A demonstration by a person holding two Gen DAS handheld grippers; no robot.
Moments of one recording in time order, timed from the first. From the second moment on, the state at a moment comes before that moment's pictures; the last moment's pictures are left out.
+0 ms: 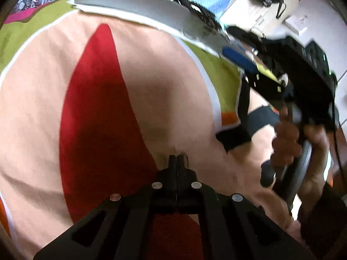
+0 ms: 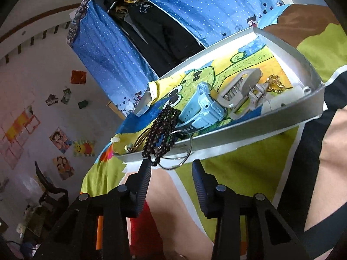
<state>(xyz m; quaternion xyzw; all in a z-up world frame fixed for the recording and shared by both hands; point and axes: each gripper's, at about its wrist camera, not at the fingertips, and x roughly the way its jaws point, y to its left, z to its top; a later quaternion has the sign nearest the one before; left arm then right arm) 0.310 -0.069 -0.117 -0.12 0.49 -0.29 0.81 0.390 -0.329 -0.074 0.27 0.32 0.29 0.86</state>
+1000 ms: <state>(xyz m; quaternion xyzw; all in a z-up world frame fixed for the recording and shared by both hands) 0.308 -0.072 -0.093 -0.11 0.43 -0.24 0.86 0.371 -0.324 -0.042 0.19 0.28 0.22 0.92</state>
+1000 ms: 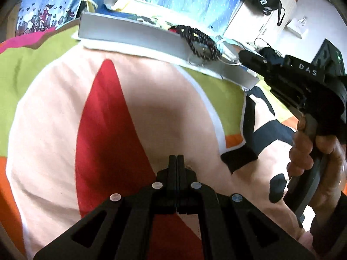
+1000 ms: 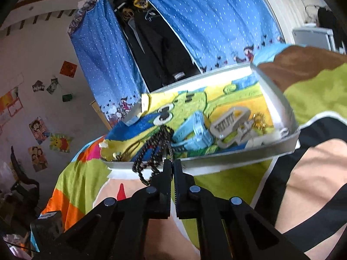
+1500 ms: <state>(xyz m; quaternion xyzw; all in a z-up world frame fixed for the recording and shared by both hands) 0.315 -0.106 -0.121 -0.06 0.51 -0.24 0.83 0.373 -0.327 -0.041 0.19 0.29 0.23 0.91</state>
